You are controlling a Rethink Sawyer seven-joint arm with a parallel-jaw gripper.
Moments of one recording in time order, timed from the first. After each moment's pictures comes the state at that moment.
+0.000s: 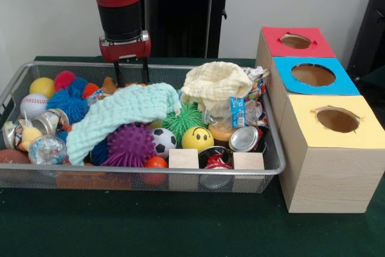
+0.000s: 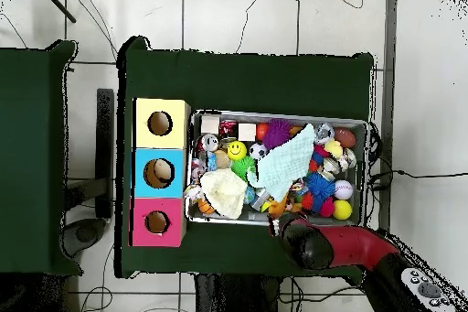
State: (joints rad) arm -0.86 -0.54 0.30 1.97 -0.72 0.24 1.56
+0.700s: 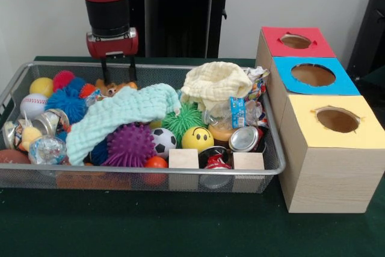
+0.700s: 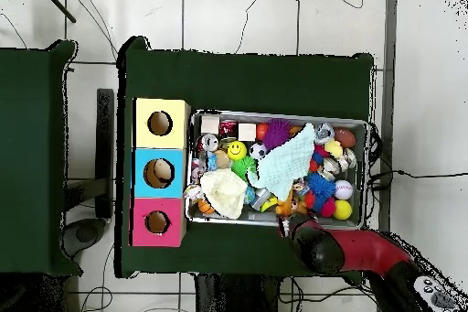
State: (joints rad) arm -0.90 -0.57 0.30 1.97 -0.74 0.24 1.56
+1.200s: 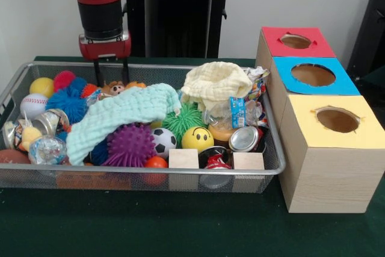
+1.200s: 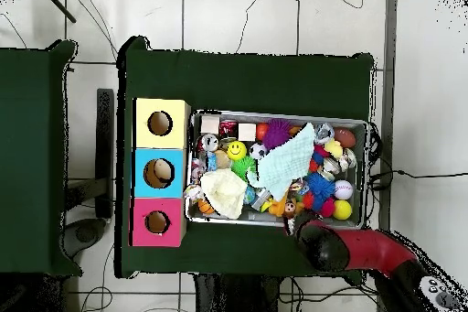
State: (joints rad) arm -0.92 -0.55 0.31 1.94 -0.76 0.25 1.56
